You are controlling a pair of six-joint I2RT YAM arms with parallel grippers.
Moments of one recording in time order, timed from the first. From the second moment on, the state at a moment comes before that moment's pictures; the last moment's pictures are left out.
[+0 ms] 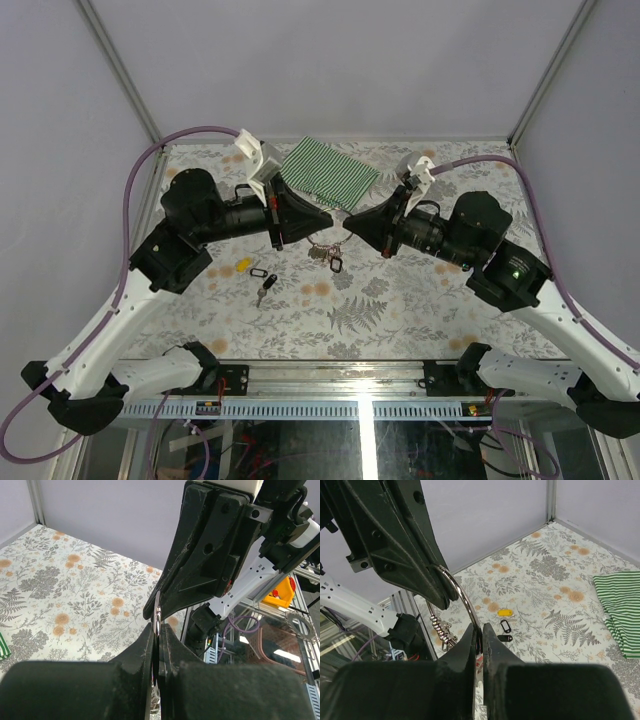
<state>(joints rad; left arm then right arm) -0.69 1.04 1.33 -0.25 0.66 -0.29 0.87 0.97 1.25 -0.30 -0.23 0.21</state>
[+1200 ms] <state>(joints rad) -0.71 0.83 1.18 -0.26 0.35 -0.27 0.88 0.93 1.29 -0.35 0.08 0.23</state>
